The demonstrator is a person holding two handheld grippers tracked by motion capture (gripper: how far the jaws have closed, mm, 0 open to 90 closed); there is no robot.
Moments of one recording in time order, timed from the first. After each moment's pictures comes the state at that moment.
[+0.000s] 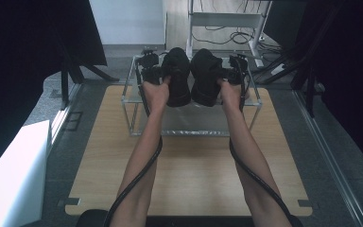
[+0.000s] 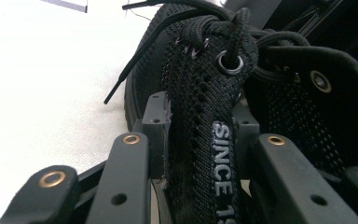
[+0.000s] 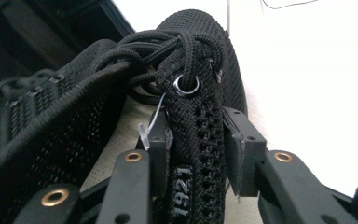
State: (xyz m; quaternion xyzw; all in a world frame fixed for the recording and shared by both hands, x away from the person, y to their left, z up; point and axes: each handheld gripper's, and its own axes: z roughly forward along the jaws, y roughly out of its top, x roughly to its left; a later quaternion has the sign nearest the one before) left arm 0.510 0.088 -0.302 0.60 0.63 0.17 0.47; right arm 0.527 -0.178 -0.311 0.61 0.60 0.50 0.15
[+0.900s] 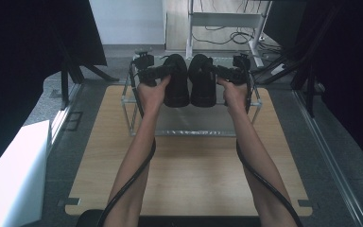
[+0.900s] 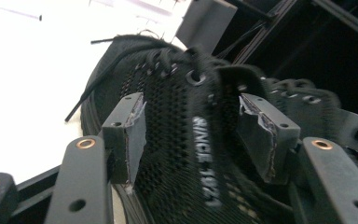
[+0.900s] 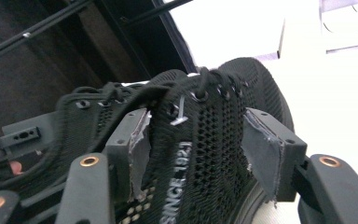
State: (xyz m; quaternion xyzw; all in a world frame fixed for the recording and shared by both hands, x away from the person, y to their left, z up) left arm 0.491 0.103 -0.294 0.60 0.57 0.13 0.54; right arm 0.513 -0.186 -0.300 0.52 0.62 0.57 0.12
